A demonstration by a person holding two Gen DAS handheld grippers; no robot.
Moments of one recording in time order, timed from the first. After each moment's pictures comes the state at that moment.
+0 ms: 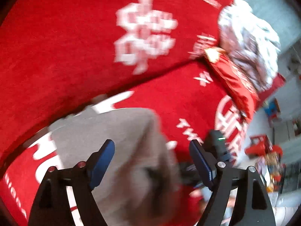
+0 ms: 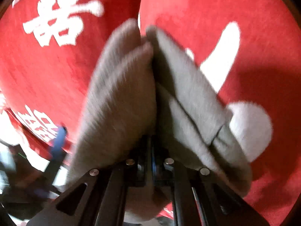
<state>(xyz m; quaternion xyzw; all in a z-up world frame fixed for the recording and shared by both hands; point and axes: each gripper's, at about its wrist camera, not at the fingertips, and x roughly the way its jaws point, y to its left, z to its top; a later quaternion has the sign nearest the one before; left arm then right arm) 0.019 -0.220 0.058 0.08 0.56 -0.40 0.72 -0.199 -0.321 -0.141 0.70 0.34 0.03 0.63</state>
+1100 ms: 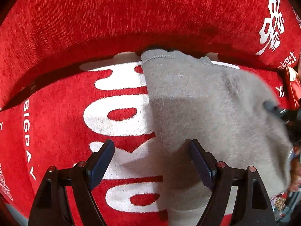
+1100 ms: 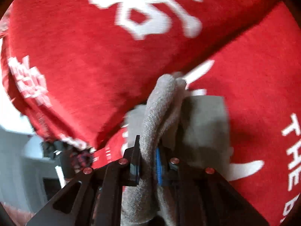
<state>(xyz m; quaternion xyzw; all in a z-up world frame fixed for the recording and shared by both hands) 0.050 -0.098 -0.050 0.06 0.65 -0.17 0.73 -0.125 -0.362 -0.063 0.45 0.47 0.02 0.76</state>
